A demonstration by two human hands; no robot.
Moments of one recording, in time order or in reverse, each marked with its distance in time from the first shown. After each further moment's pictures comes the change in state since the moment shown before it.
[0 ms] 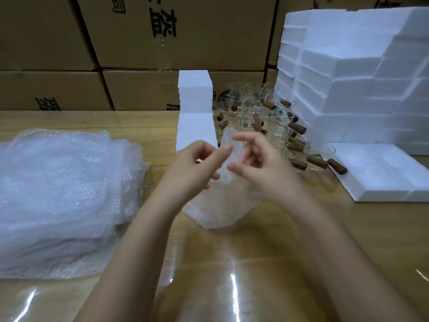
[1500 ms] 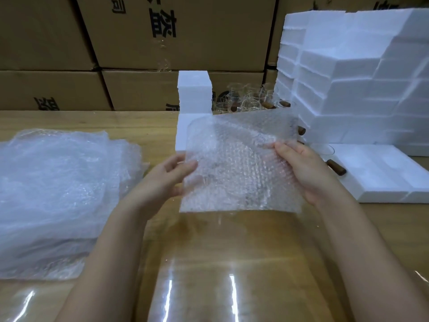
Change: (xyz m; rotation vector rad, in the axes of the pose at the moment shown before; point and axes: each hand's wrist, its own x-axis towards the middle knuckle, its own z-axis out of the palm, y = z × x) left_hand 0.013 -0.054 -0.036 -0.321 -0.152 -0.176; right_hand 0.009 0.038 -0.054 0.358 0.103 0.367
